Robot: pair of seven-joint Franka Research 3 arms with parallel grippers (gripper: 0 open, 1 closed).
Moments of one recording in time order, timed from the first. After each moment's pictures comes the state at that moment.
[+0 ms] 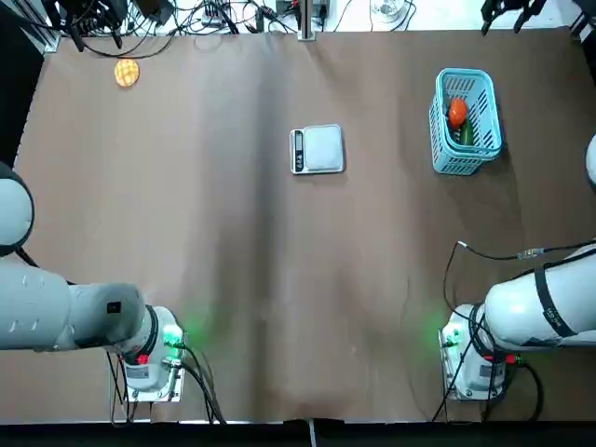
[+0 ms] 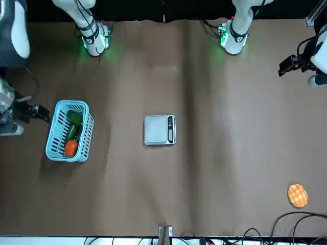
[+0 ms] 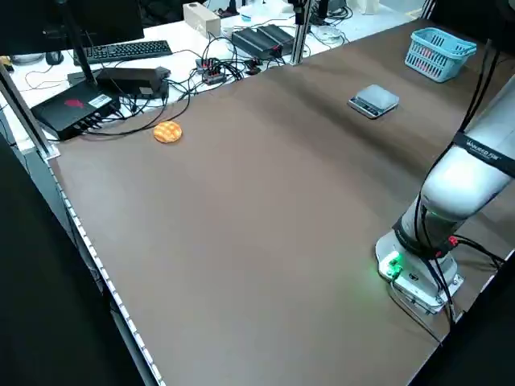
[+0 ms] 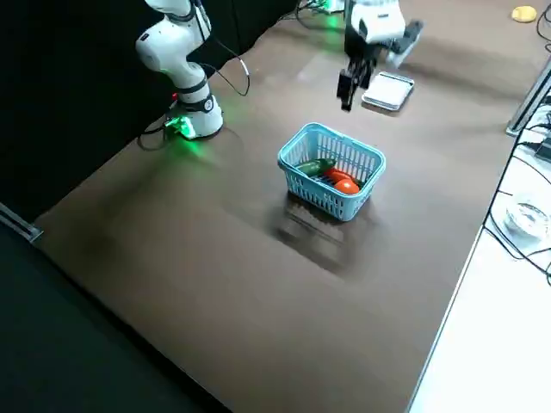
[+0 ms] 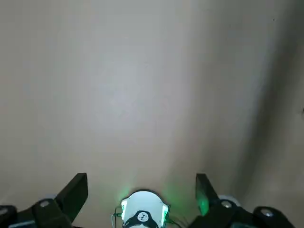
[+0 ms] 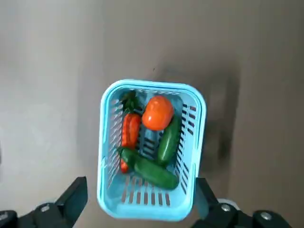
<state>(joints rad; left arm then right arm) 0.06 -0.07 -0.09 -1.62 0.02 1.38 -0.14 -0.04 0.15 -0.01 -1.68 -0.03 1.83 -0.05</state>
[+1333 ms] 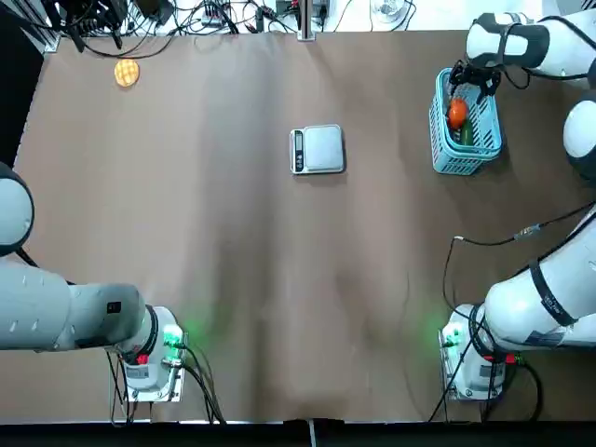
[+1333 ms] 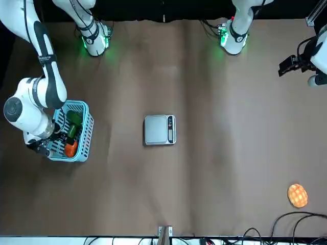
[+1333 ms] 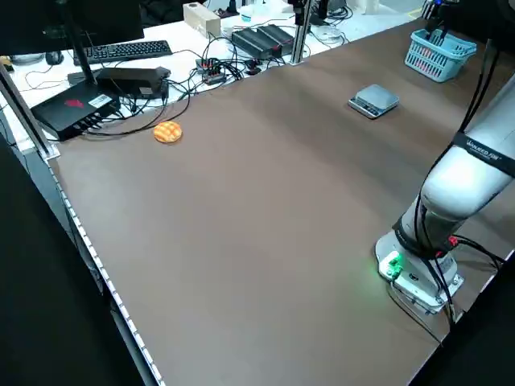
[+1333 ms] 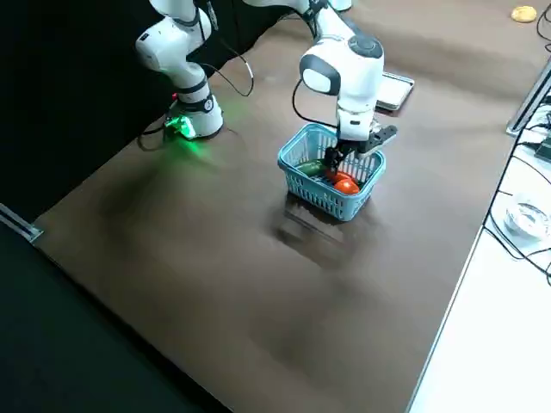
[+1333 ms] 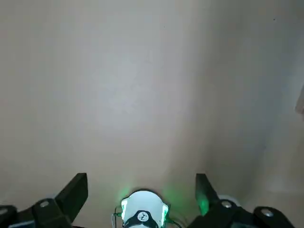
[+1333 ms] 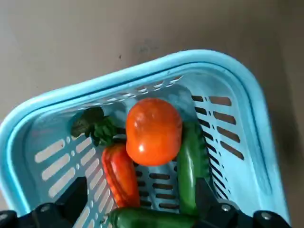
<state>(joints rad) 0.06 -0.07 -0.09 -1.62 0.02 1.38 -0.14 -0.05 0.34 -0.01 -1.95 -0.03 2.29 0.31</state>
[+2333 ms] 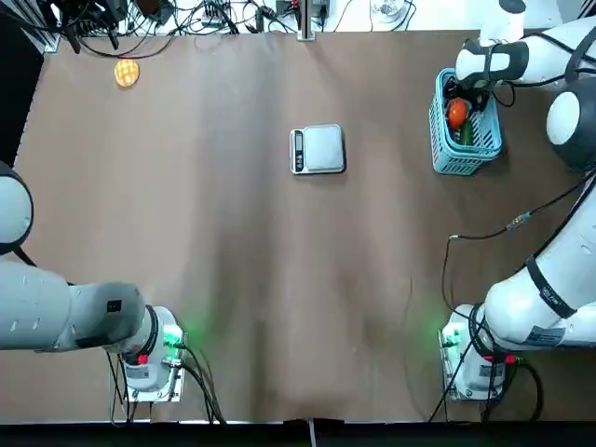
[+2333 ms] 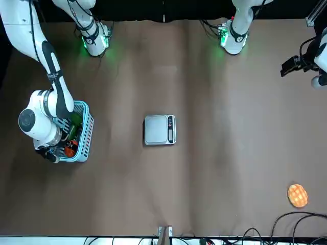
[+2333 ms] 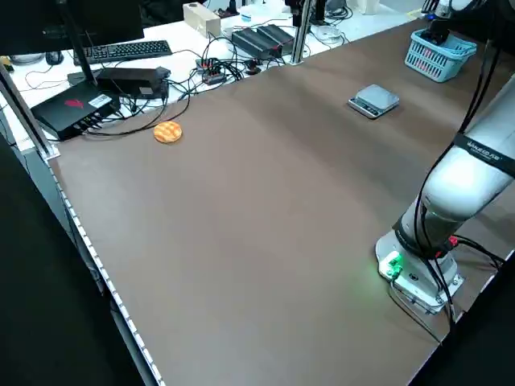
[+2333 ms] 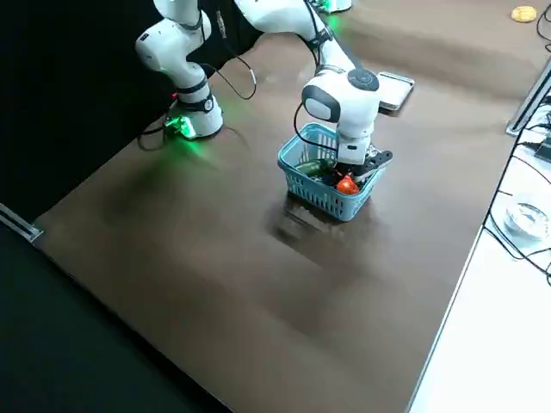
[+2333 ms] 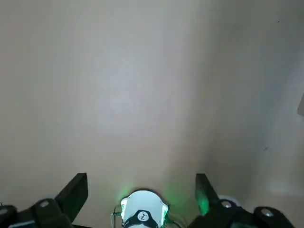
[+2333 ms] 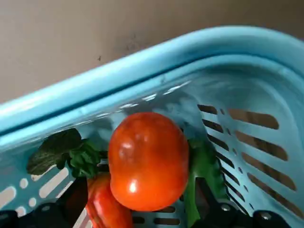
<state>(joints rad) 0.09 -0.07 -0.10 -1.62 0.02 1.38 -0.14 -0.05 0.47 -0.02 -1.95 -0.04 2.40 0.38</state>
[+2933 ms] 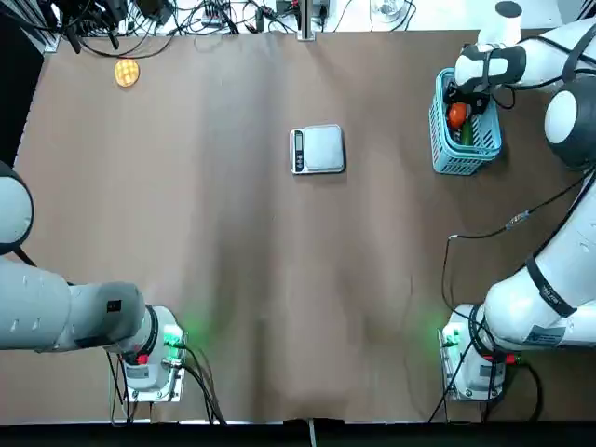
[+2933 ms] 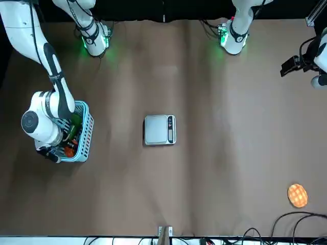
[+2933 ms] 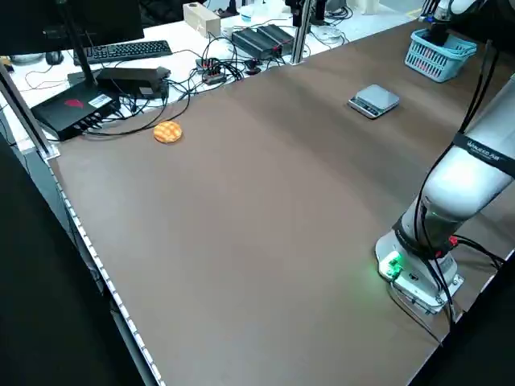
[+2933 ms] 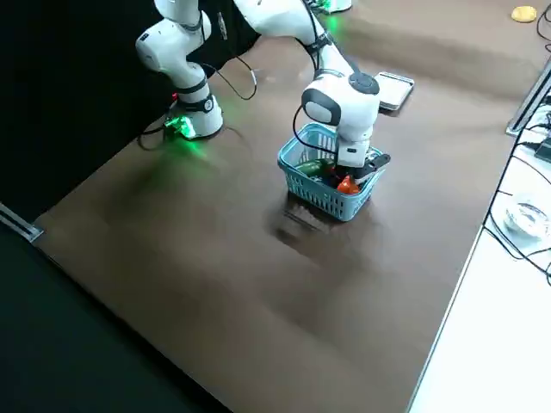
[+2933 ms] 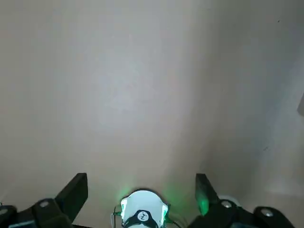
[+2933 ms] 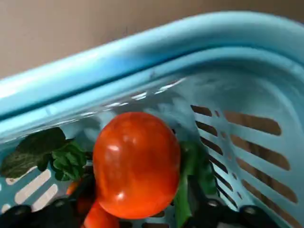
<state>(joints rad) 0.09 -0.07 -0.10 -1.62 0.02 1.38 -0.14 -0.05 0.48 -0.02 -1.95 -0.10 2.40 0.38</state>
